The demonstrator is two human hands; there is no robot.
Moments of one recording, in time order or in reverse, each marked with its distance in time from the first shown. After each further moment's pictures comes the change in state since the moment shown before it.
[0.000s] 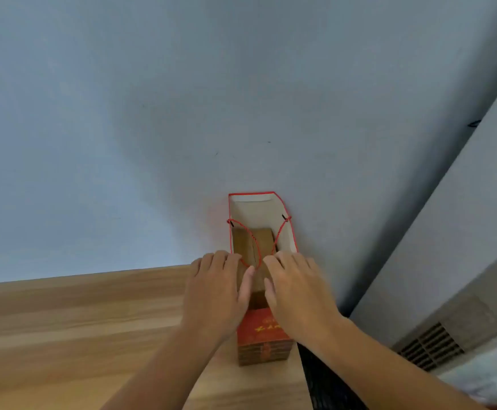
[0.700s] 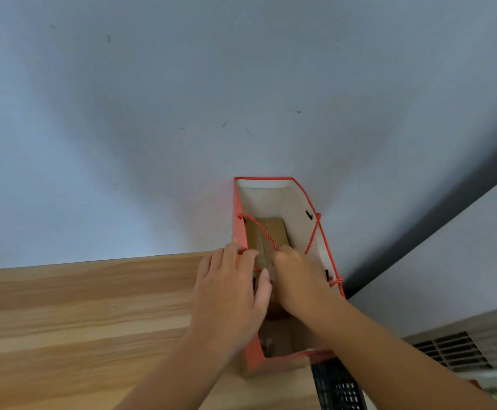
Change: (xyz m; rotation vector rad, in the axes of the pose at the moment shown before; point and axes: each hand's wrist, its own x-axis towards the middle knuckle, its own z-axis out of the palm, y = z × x) left_hand 0.062 -0.027 0.040 -0.206 0.006 0.041; right_hand 0.112 0.013 0.071 0.099 -0.350 0.166
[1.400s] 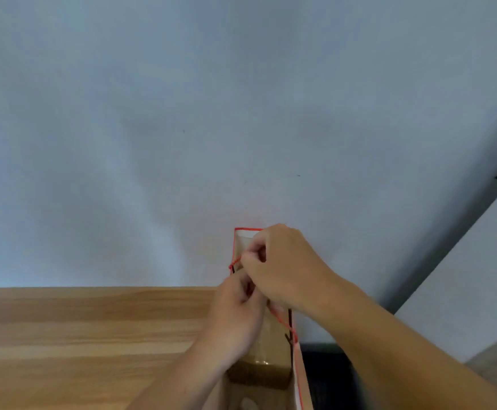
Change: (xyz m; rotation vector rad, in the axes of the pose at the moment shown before) left_hand -0.048 0.040 -0.096 -0.991 0.036 -0.222; right_hand -0.102 -0.090 -0.145 0.386 0.263 -0.183
